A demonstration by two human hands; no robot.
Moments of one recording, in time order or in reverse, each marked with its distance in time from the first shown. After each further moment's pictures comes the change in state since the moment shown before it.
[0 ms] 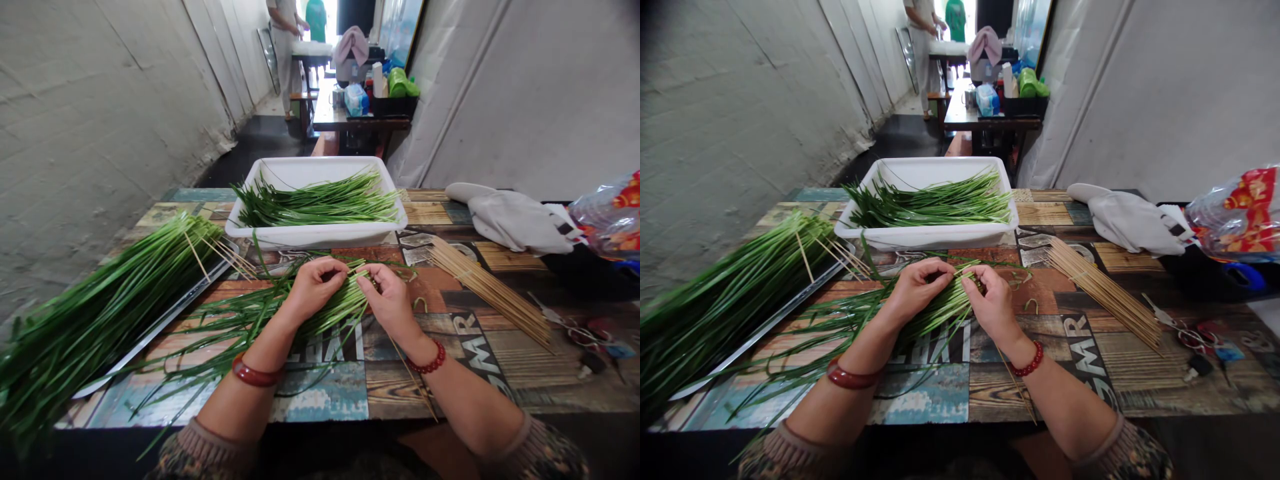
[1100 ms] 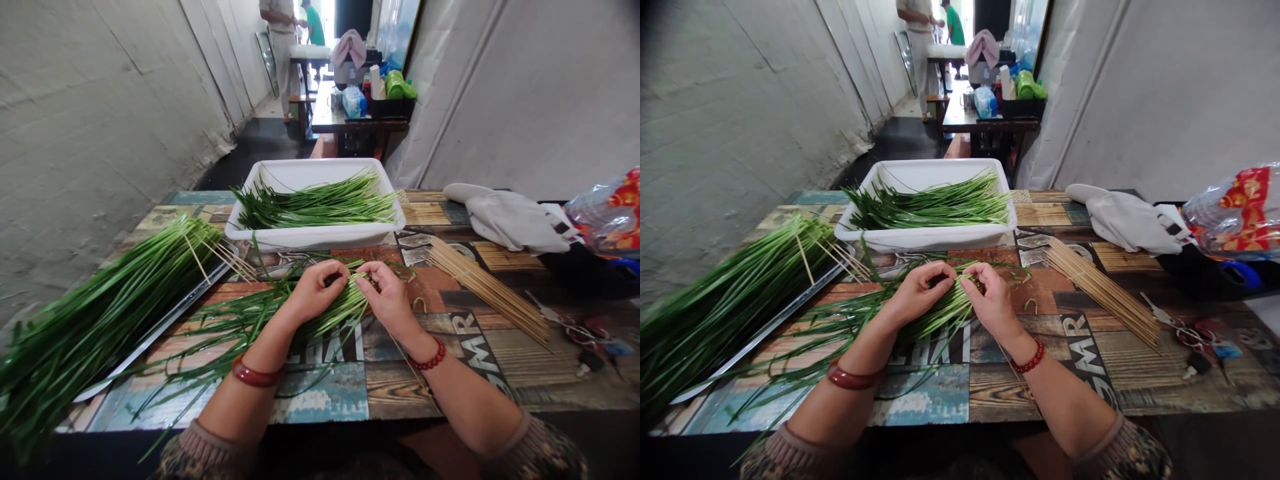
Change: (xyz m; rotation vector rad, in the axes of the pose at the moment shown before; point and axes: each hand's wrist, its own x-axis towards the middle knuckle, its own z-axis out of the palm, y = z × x) left_hand -0.001 -0.001 -0.002 0.003 -0.147 0.054; right_hand 0.003 0.002 -0.002 0.024 -0.053 0.013
